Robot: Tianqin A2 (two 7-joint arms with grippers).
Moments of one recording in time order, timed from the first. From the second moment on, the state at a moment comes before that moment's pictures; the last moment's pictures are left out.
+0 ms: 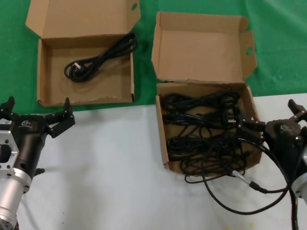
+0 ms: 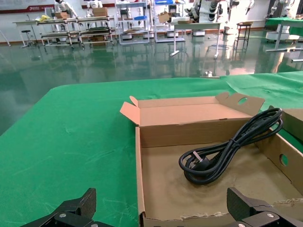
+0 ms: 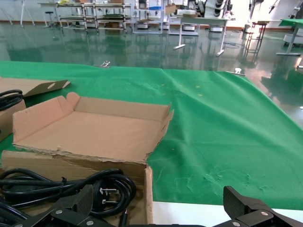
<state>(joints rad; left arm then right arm) 0.00 -0.30 1.60 -1.60 -1.80 0.00 0.00 0.01 0.30 -1.60 1.60 1.80 -0.01 -0.04</state>
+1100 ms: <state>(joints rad) 0.00 -0.30 1.60 -1.60 -1.80 0.00 0.00 0.01 0.30 -1.60 1.60 1.80 -0.01 -0.04</state>
